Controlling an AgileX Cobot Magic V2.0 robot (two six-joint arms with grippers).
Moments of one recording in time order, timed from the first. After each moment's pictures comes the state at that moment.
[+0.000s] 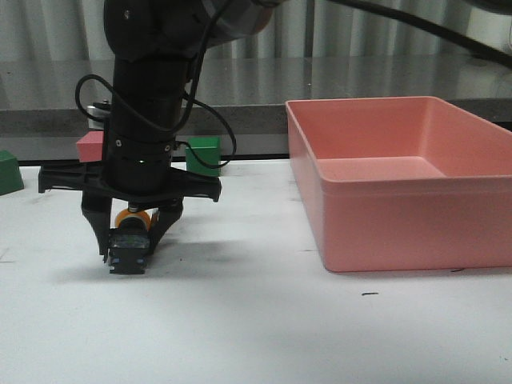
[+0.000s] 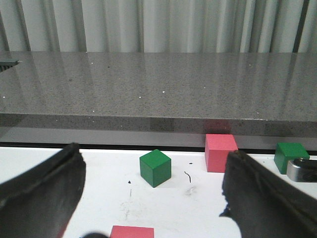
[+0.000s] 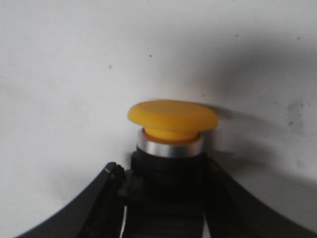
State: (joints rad) left arm 0.08 0.39 -0.40 0.12 0.16 -0.09; right arm 0.78 2.43 -2.17 0.11 1.01 0.54
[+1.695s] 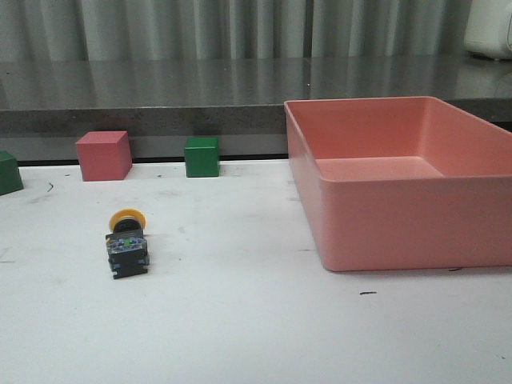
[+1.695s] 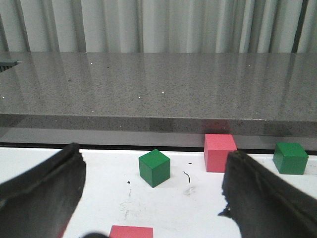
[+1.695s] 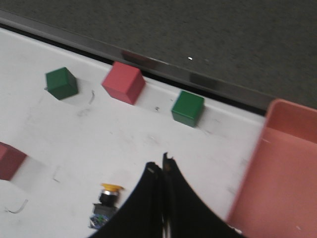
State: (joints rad) left arm 0.08 0.39 -0.40 0.12 0.16 -0.09; right arm 0.50 1.94 -2.40 0.06 1.27 0.17
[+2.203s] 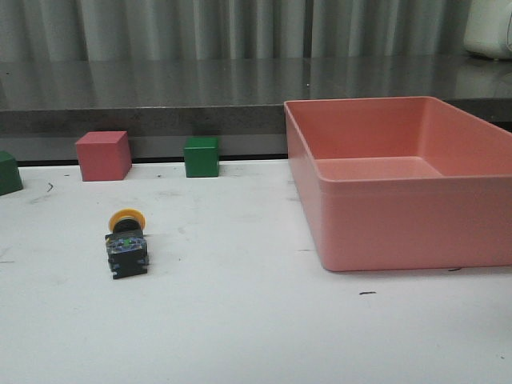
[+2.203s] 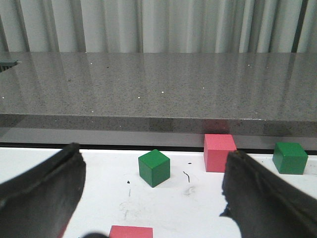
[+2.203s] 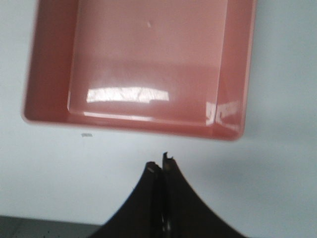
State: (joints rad) left arm 0.08 0.39 -0.40 0.12 0.16 -0.09; right arm 0.19 1.34 -1.37 -0.01 1.26 0.15
